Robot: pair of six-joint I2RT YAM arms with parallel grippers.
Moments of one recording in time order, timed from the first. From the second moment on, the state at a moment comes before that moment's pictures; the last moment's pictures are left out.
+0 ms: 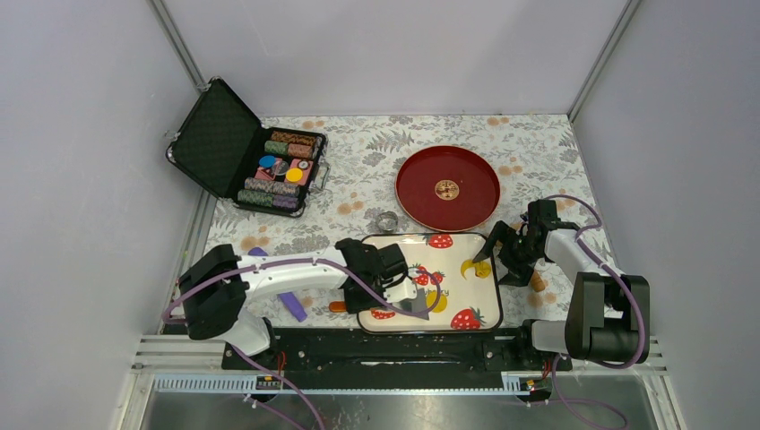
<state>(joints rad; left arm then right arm) -1.14 1.53 1.00 -0.93 0.05 0.28 -0.08 1.32 0.64 -0.67 -0.39 0.51</state>
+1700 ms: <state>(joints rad) -1.14 1.42 0.95 -0.87 0.01 0.26 -0.08 1.33 0.61 -0.65 -0.44 0.51</state>
